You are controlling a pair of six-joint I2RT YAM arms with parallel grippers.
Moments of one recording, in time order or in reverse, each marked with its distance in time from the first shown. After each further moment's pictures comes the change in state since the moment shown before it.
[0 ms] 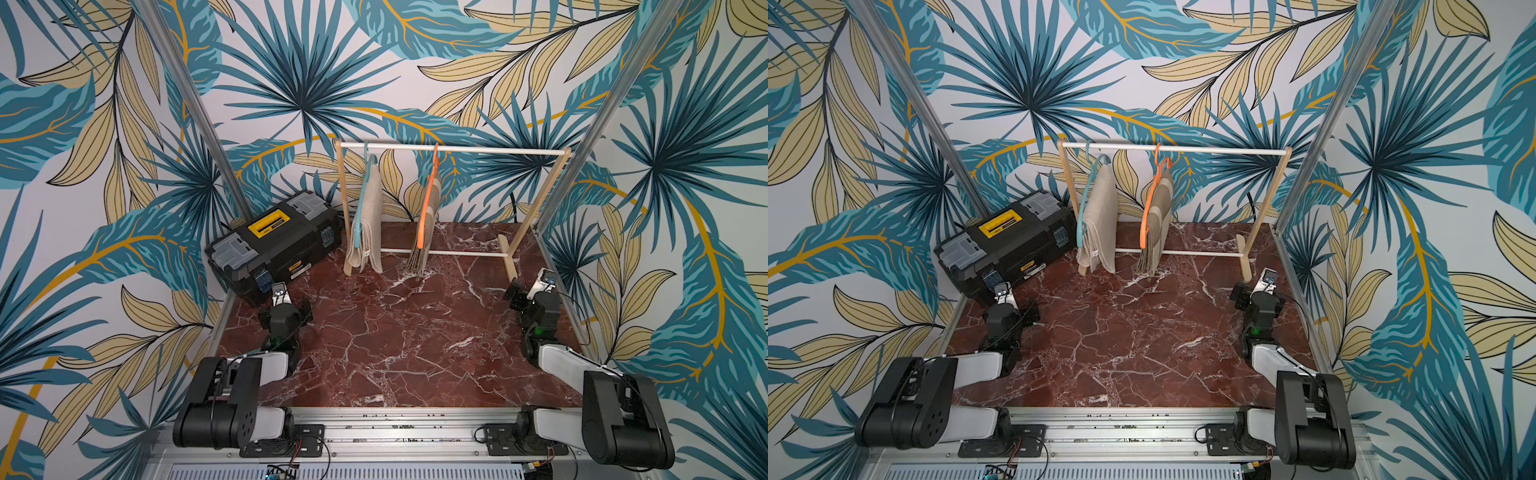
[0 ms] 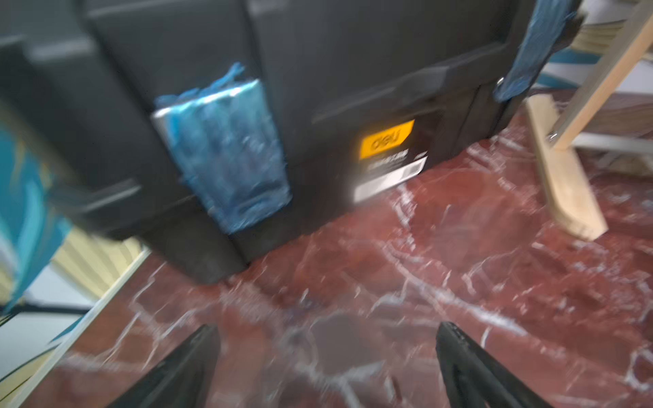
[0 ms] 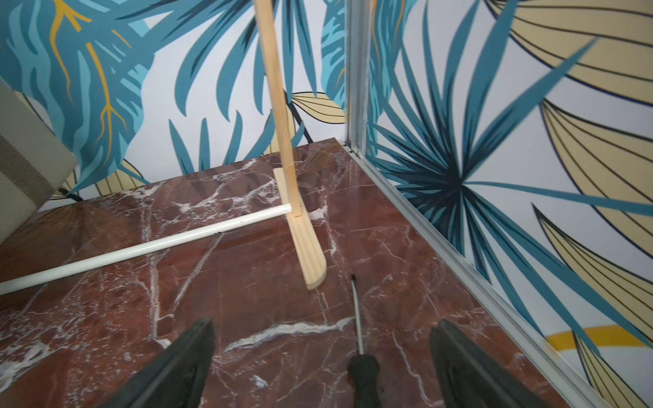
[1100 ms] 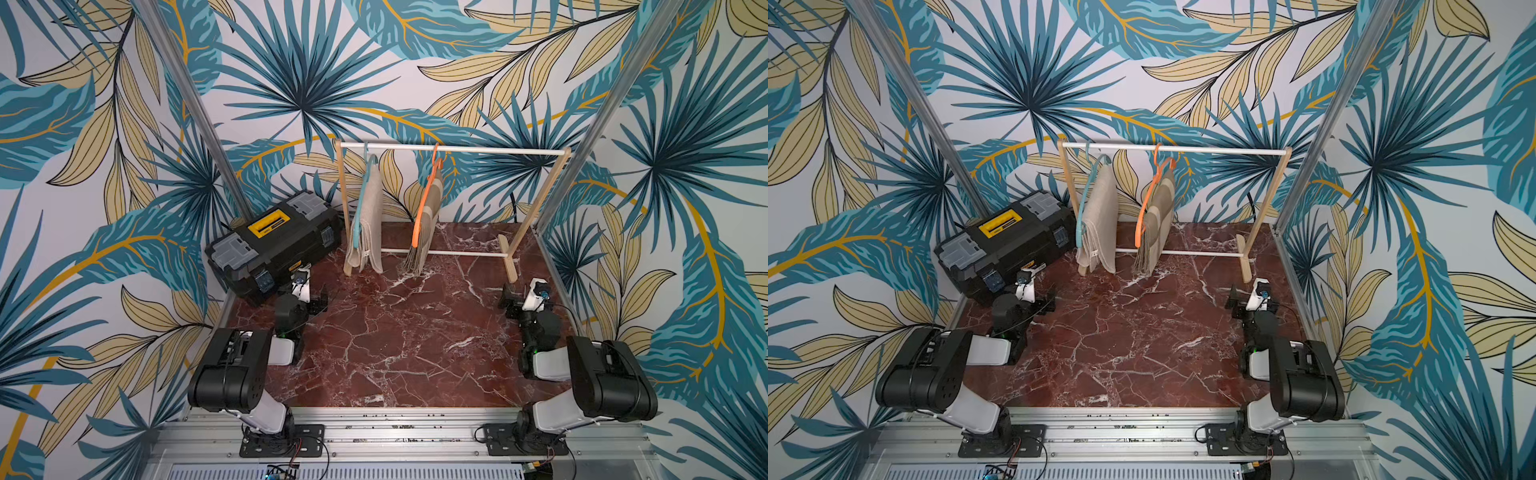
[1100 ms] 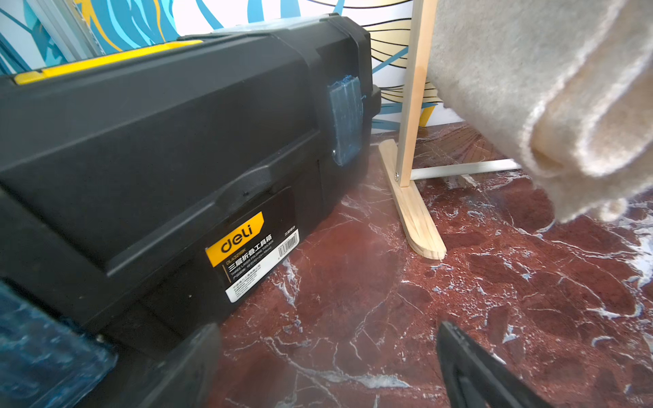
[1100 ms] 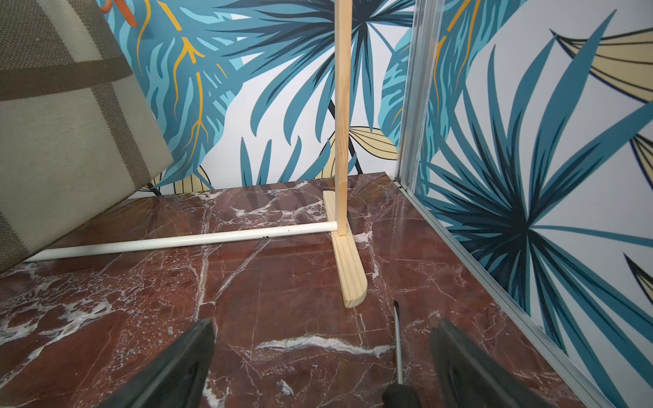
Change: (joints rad) left arm -0.031 0.153 0.077 0.192 0.311 0.171; right arm -0.034 0.243 -0.126 0.562 -0.251 -0.092
